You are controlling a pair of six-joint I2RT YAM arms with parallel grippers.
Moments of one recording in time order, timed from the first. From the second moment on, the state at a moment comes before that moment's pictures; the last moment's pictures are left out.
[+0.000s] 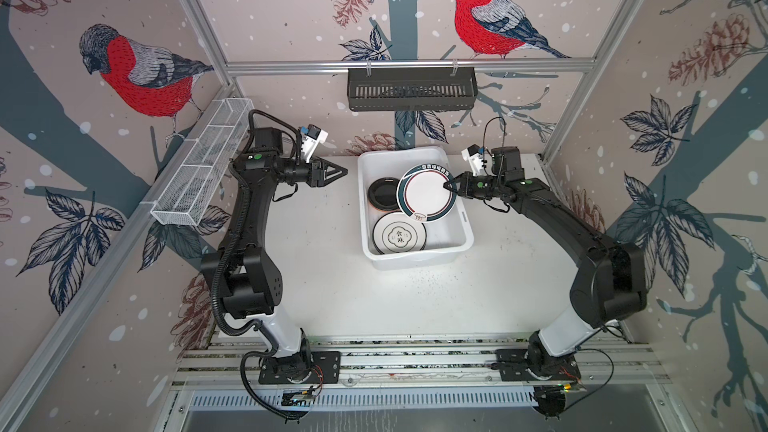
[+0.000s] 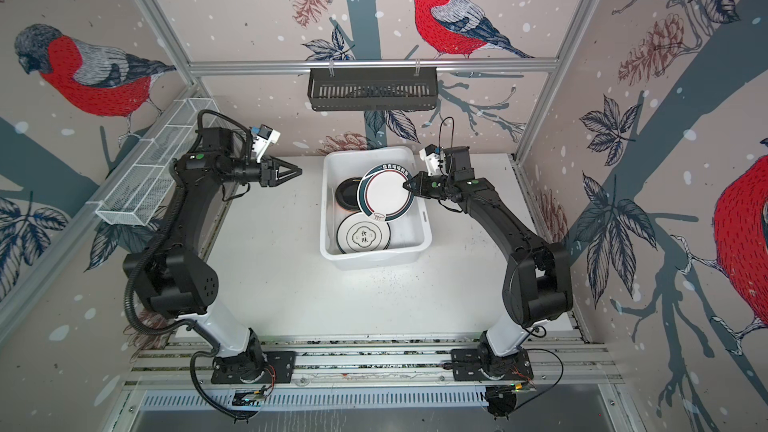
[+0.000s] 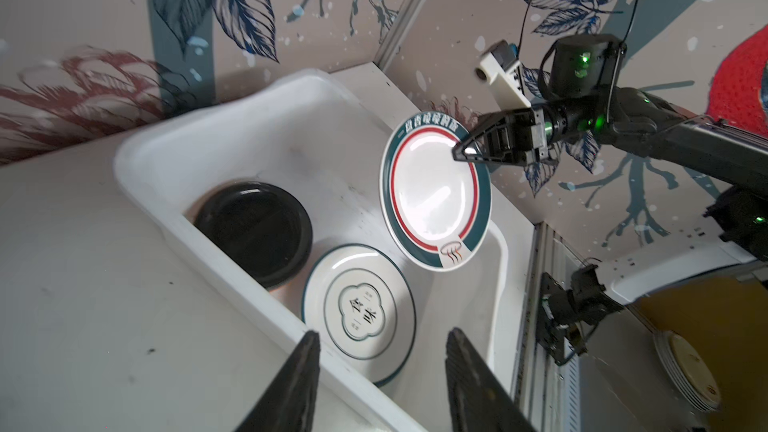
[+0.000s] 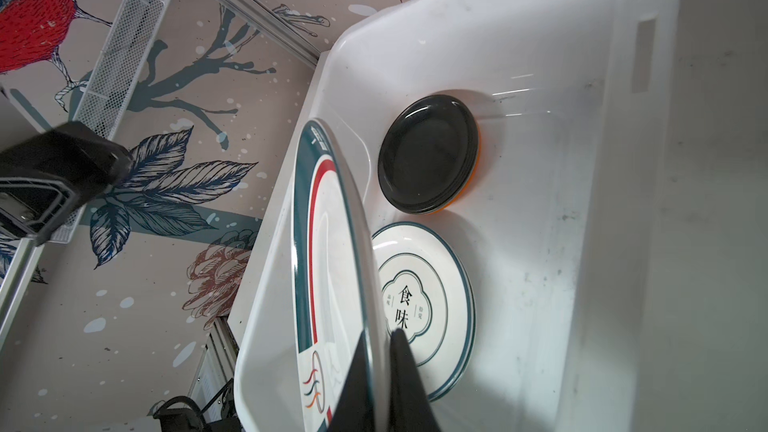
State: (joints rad) left arm 0.12 1.76 1.83 -0.99 1.11 0.37; right arm 0.26 1.66 1.37 -0.37 -0.68 0.40
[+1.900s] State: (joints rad) left arm 0.17 1.84 2.19 -0.96 0.63 0.23; right arm 0.43 2.15 1.77 -0.88 -0.71 0.33
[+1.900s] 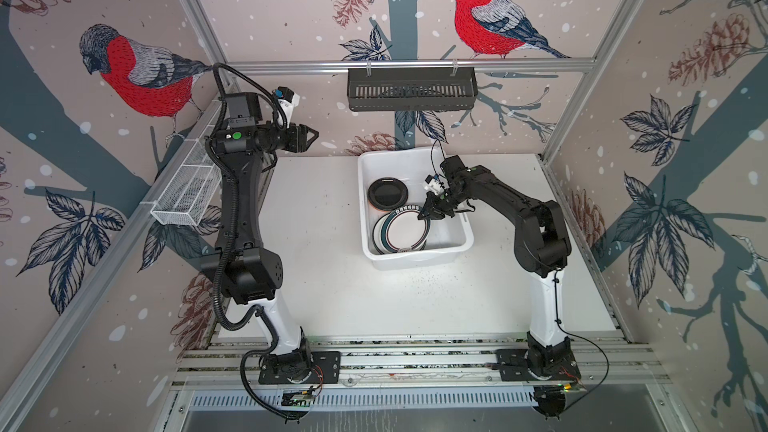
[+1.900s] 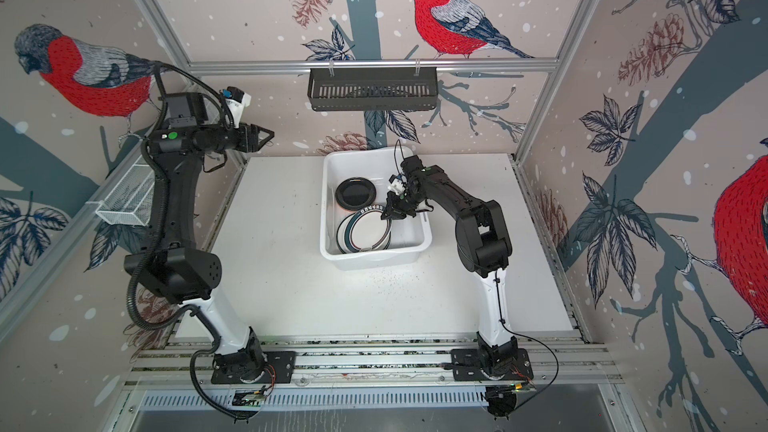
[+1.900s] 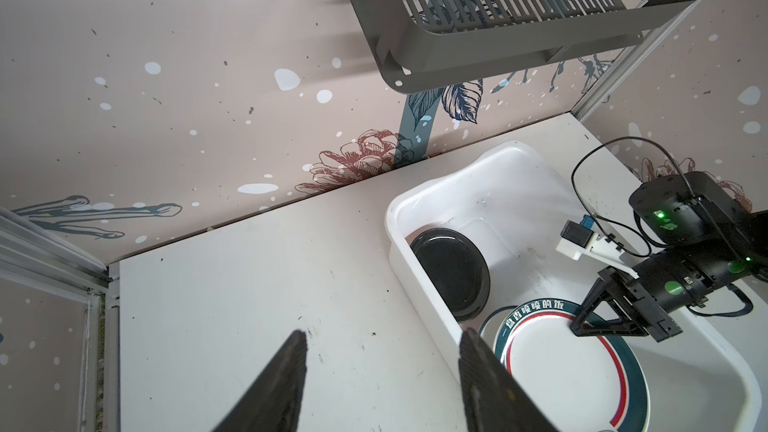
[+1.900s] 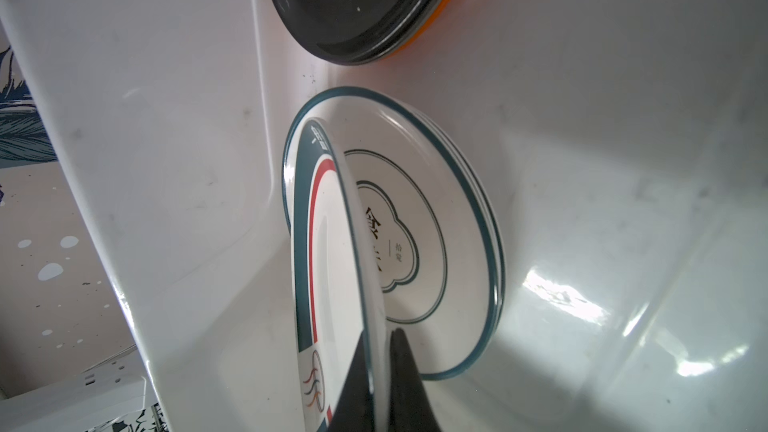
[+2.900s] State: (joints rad) left arm 0.17 1.84 2.17 -0.94 0.68 0.21; right arm 0.42 2.18 1.71 -0.80 -0.76 0.37
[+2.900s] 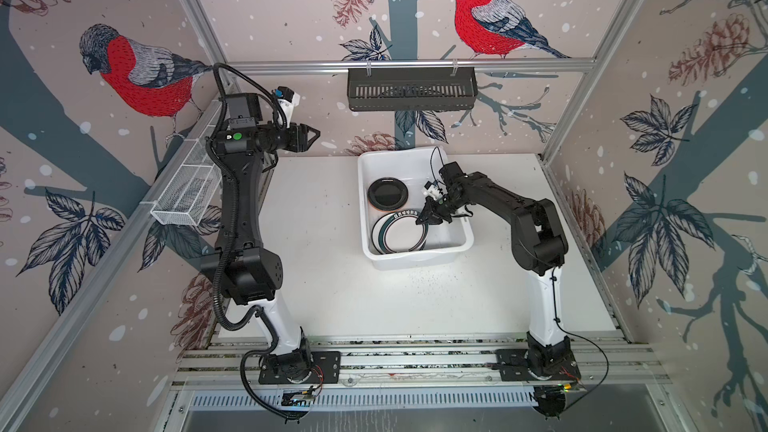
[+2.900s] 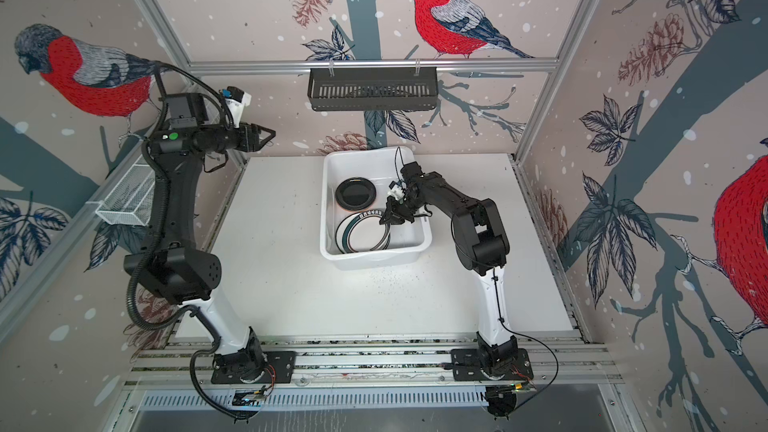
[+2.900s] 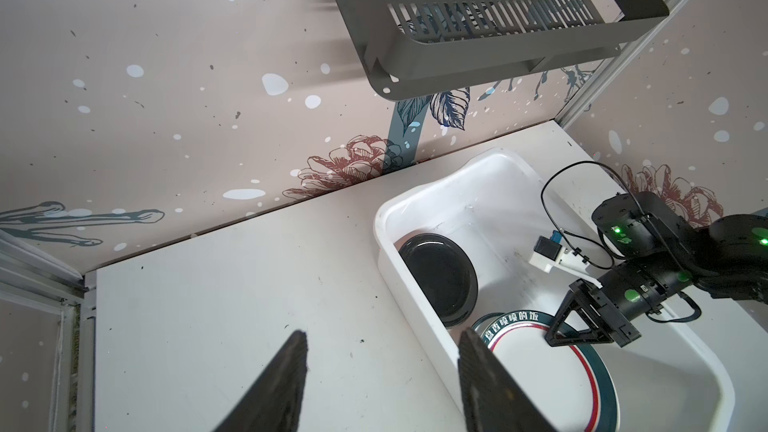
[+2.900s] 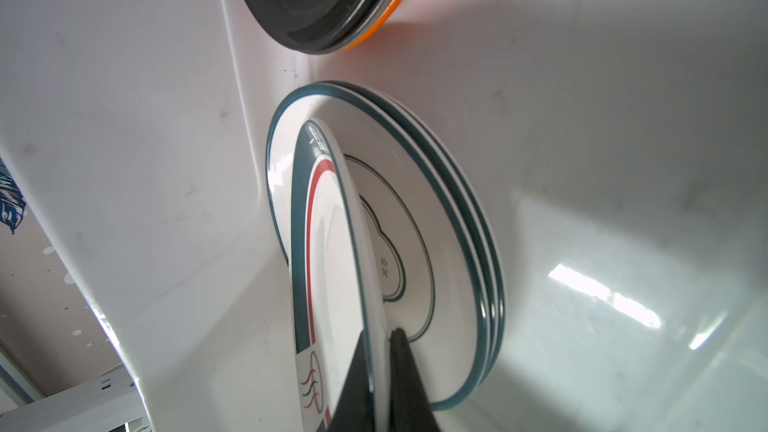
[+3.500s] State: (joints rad) left arm 0.16 1.83 2.17 -0.93 0.68 0.18; right arm 0.39 2.17 1.73 -0.76 -0.80 0.36
